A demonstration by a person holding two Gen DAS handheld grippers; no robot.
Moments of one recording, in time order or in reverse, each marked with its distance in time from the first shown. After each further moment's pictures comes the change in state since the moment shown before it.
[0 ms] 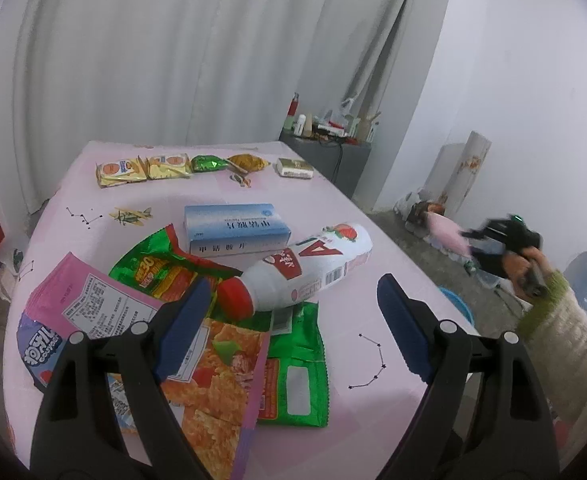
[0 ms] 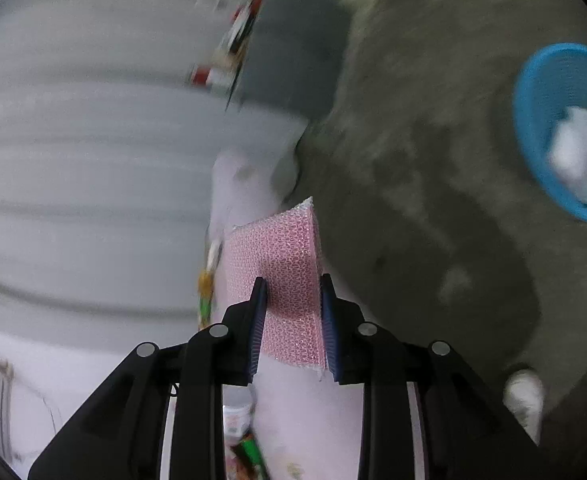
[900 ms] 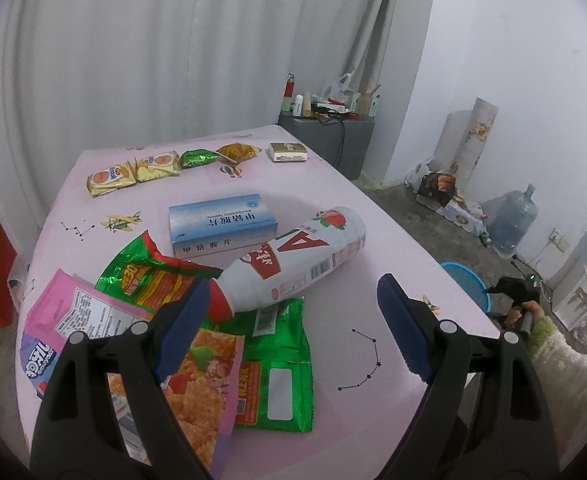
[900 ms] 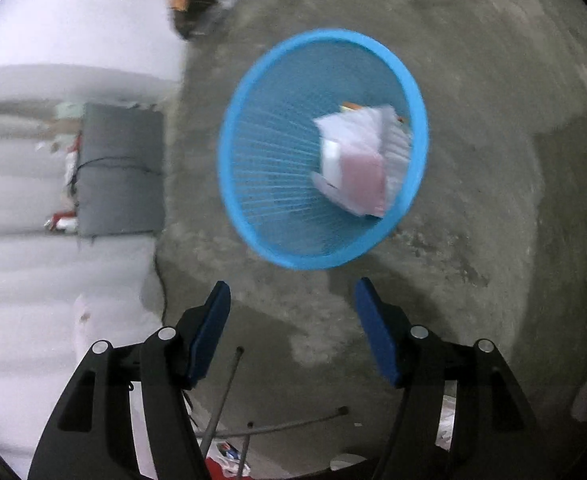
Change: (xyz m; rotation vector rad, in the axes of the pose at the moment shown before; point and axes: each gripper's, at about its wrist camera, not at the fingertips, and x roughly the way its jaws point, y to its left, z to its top) left arm 0.018 -0.036 0.009 0.079 0.069 0.055; right arm -0.036 -0.183 -0.005 0.257 -0.261 -0.317
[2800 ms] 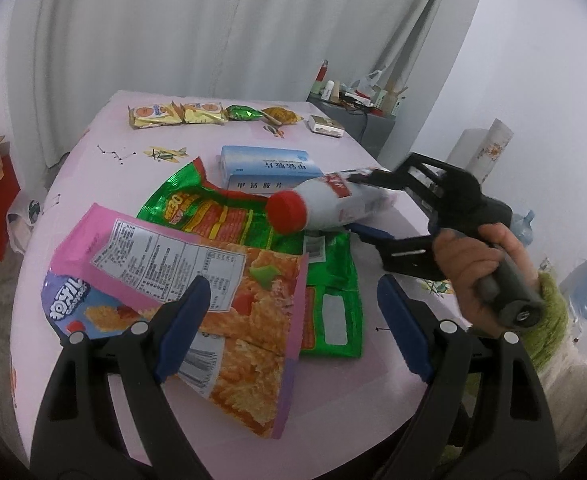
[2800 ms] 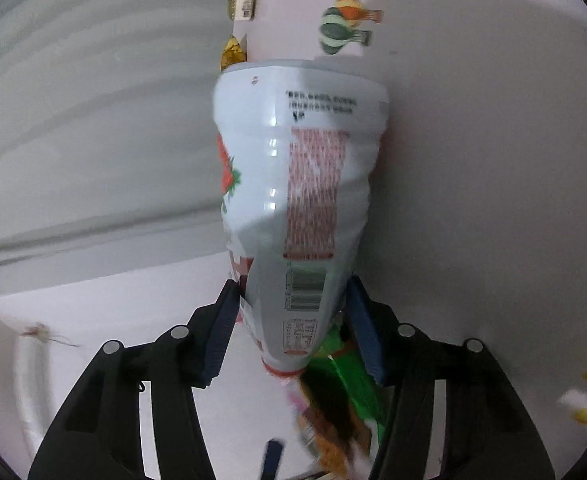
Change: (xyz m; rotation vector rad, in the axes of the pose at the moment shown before) left arm -0.024 0.061 -0.048 -0.173 0.054 -0.016; right arm 0.064 0.254 -0.372 -0.219 0.811 0.425
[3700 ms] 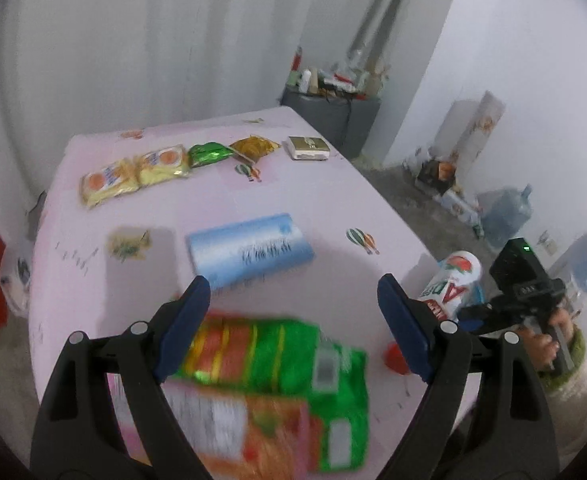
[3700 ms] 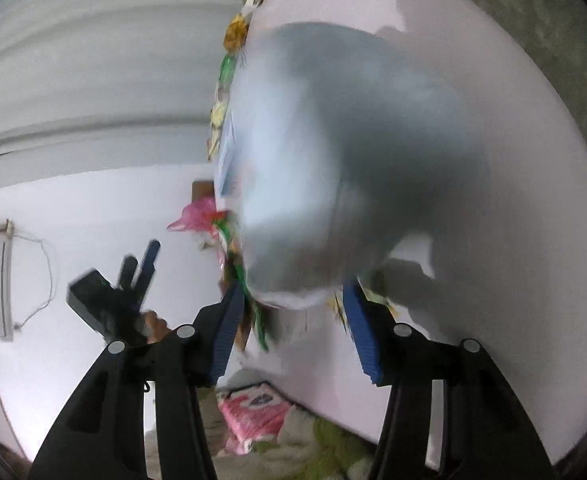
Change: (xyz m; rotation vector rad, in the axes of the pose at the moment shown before) left arm 0.070 -0.016 0.136 0.144 0.114 -0.025; right arm -0.098 0.010 0.029 -0.294 0.223 -0.234
